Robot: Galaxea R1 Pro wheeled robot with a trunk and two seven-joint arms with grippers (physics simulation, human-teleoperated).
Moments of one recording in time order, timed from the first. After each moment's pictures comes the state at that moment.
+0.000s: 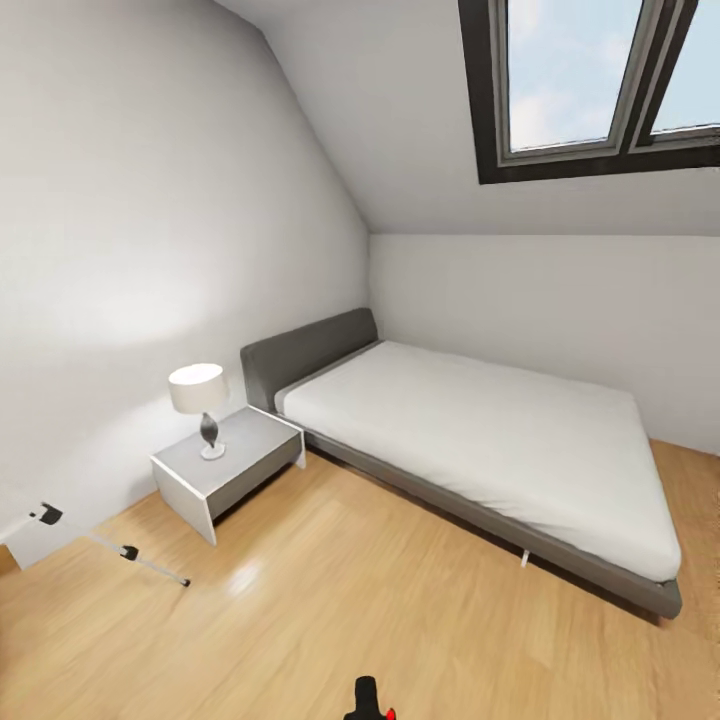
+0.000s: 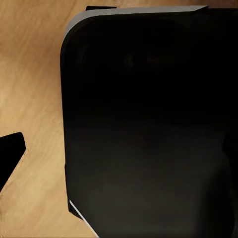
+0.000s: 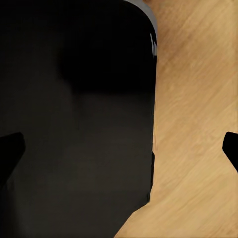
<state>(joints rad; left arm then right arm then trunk) 0.00 -0.01 0.01 -0.03 0.02 -0.03 0.01 0.00 -0.02 -0.01 0.00 0.00 -0.04 0.00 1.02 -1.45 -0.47</state>
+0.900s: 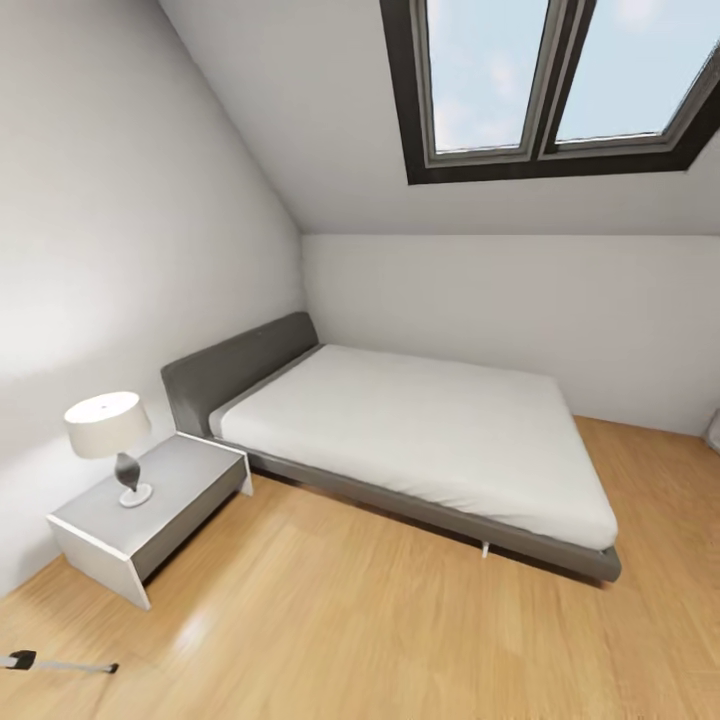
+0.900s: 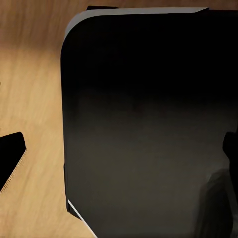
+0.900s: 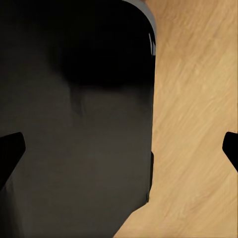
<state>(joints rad) 0.00 -0.01 0.01 -0.03 0.03 -0.04 0.01 0.00 -0.02 -0.01 0.00 0.00 -0.04 0.00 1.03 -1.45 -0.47</state>
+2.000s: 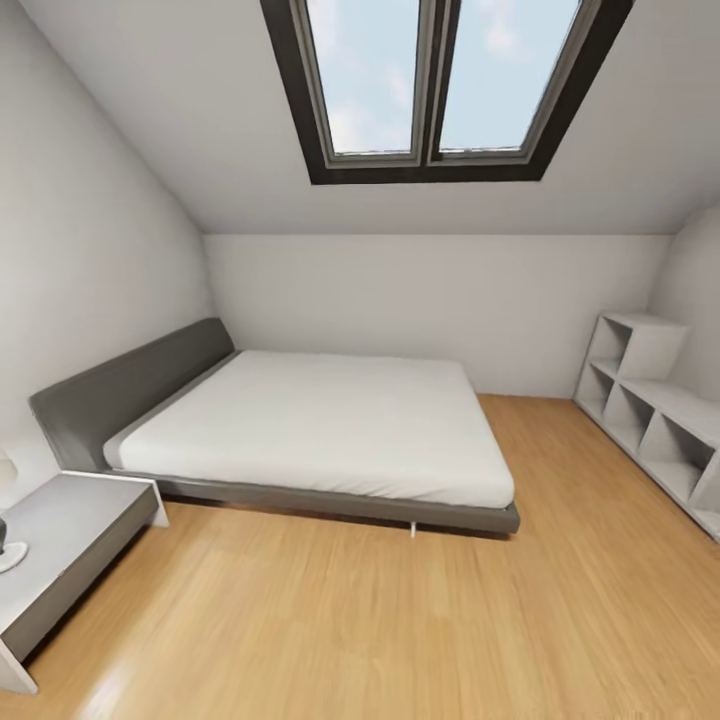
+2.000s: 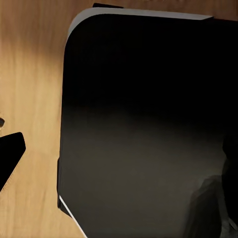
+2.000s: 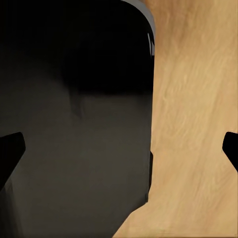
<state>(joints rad) 0.00 -0.01 0.01 -0.03 0.12 -0.04 0.01 0.00 -0.02 -0.01 0.00 0.00 -0.04 0.00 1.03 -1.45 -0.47</state>
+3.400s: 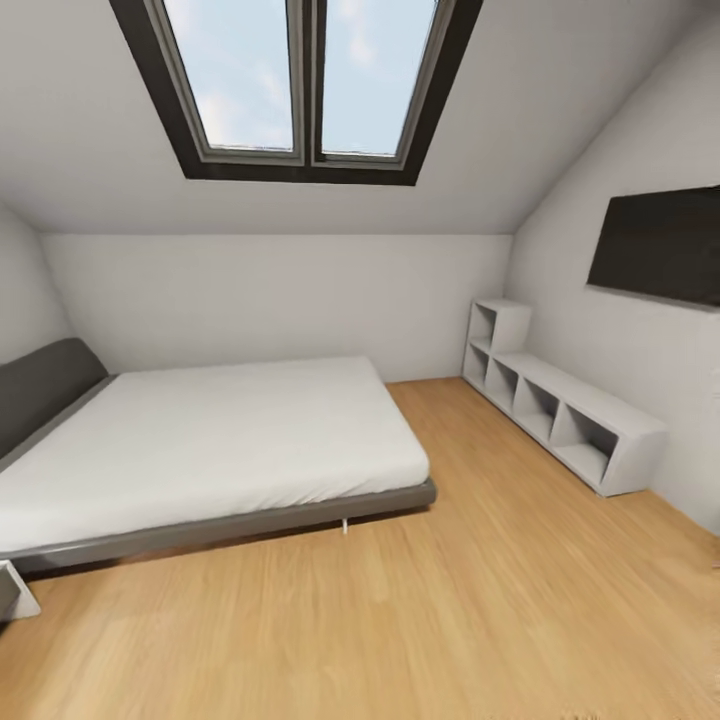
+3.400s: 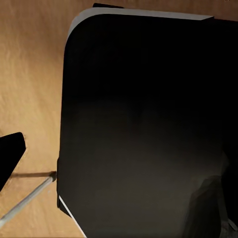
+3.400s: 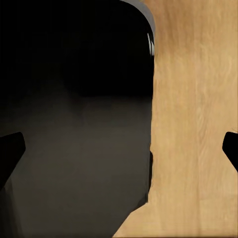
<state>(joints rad) 0.00 -0.01 0.01 -0.03 0.12 -0.04 0.01 0.00 -0.02 -0.01 0.00 0.00 -0.04 0.00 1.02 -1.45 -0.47</state>
